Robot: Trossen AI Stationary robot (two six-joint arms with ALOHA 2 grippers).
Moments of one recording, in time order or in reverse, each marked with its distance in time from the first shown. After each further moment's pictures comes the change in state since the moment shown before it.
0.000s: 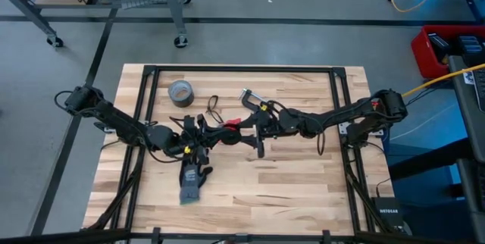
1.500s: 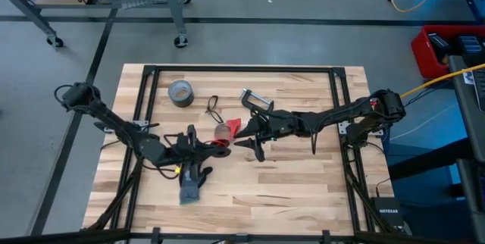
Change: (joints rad) left arm -0.194 -0.081 -0.025 -0.263 -0.119 0.169; right arm 0.000 0.014 0.059 -0.271 -0.109 0.027
